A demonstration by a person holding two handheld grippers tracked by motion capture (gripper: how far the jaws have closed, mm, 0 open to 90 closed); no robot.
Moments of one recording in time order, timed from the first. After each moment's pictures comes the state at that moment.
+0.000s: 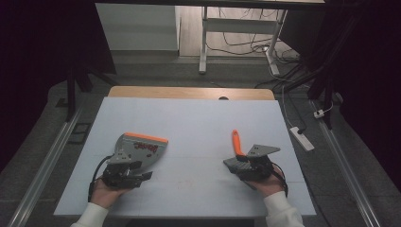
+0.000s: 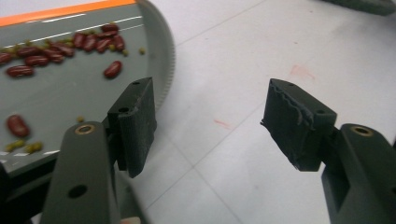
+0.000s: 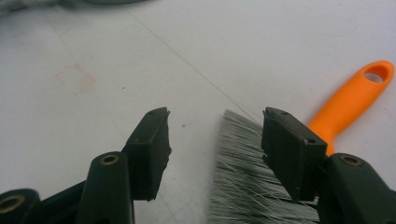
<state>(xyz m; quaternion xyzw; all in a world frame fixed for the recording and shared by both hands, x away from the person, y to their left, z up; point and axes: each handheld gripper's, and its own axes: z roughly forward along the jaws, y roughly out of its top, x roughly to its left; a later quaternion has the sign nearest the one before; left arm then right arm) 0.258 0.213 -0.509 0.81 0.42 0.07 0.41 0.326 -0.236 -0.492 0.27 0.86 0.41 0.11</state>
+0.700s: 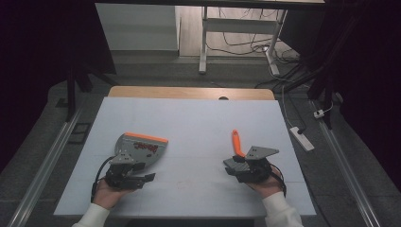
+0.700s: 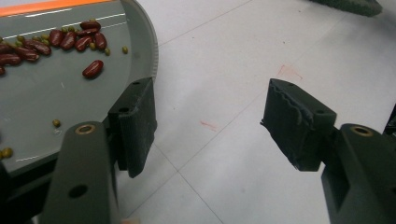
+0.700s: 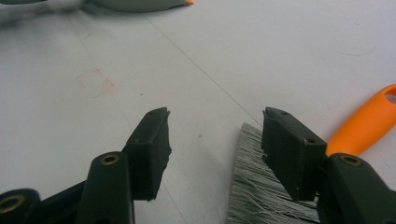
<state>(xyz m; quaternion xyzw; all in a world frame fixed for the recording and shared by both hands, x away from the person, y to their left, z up) 0.258 0.208 -0.511 0.80 0.42 0.06 0.42 0.321 -0.231 -0.491 0.24 0.86 0.43 0.11</state>
